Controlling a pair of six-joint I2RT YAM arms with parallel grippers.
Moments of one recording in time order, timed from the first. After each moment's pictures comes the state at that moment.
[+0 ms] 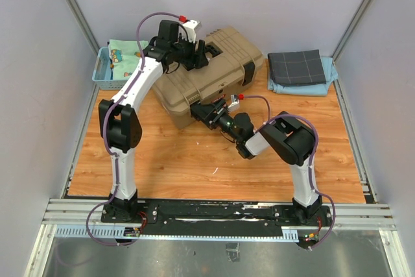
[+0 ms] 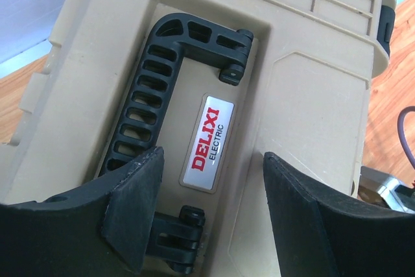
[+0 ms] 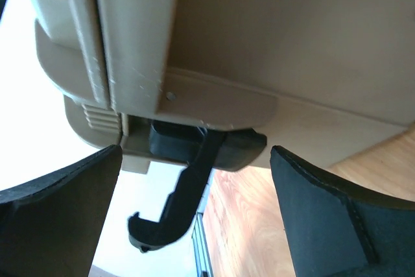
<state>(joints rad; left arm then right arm) -0.31 2.09 2.04 -0.52 0.38 0.02 0.72 2.06 0.78 1.37 -0.13 1.32</state>
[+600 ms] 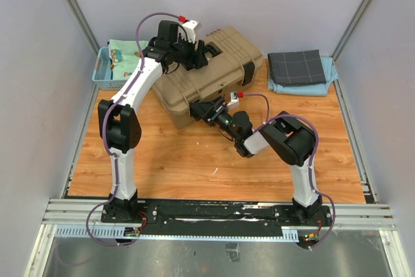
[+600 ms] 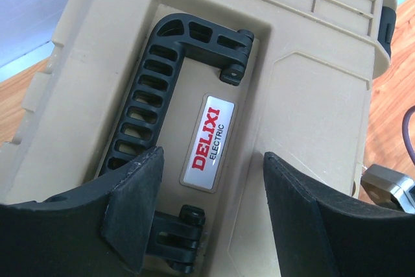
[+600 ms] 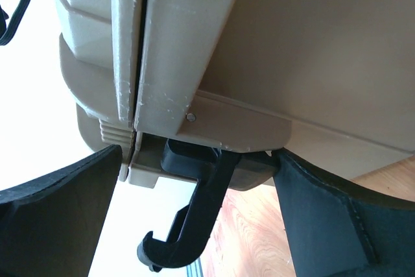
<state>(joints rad) -0.30 2.08 2.02 -0.50 0.38 0.02 0.72 2.06 0.82 1.38 -0.09 1.27</state>
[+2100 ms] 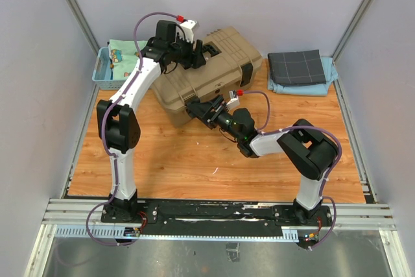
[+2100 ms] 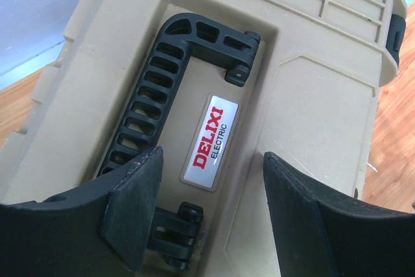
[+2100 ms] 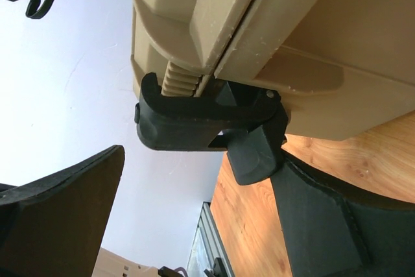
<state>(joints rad) -0.29 2.07 2.00 -0.49 0.38 0.04 0.77 1.83 0.77 1.11 -0.08 1.27</state>
